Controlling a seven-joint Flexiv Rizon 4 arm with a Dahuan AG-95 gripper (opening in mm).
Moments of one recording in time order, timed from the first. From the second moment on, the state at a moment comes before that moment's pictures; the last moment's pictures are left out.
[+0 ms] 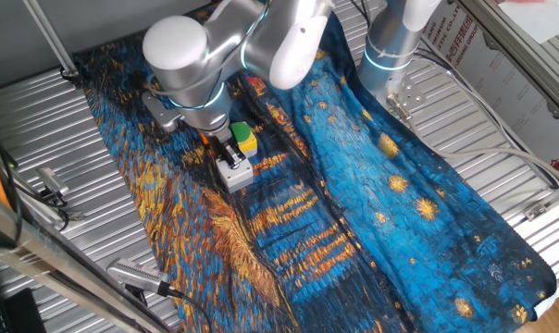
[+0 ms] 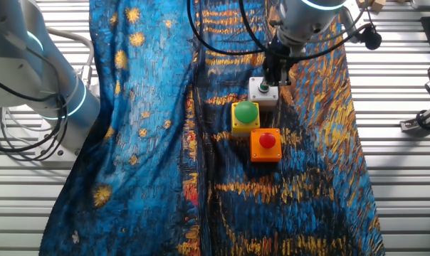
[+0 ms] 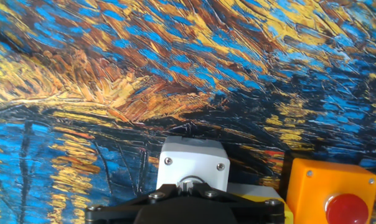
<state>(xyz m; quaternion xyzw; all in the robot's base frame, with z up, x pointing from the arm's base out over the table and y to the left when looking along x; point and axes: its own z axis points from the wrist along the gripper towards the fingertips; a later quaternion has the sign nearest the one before) 0.489 0.073 0.093 0.08 -0.99 0.00 0.07</state>
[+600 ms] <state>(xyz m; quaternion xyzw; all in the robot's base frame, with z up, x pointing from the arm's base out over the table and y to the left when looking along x) 0.491 0.071 0.088 0.07 -0.99 0.00 0.12</state>
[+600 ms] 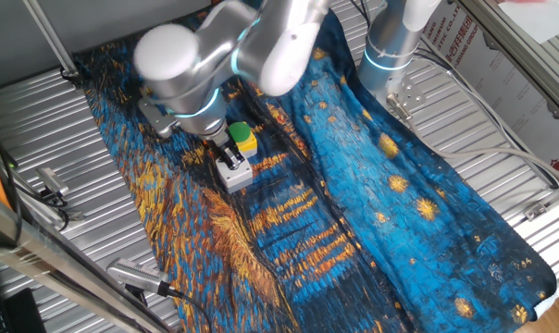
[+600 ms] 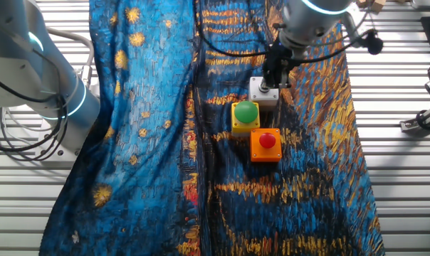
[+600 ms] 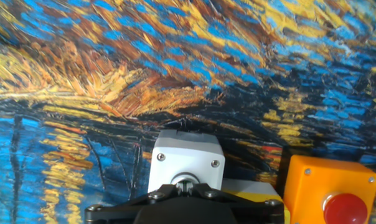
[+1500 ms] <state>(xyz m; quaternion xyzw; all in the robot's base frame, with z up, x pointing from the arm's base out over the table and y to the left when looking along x) 0.489 0.072 0.125 0.08 -0.99 -0.01 0.14</state>
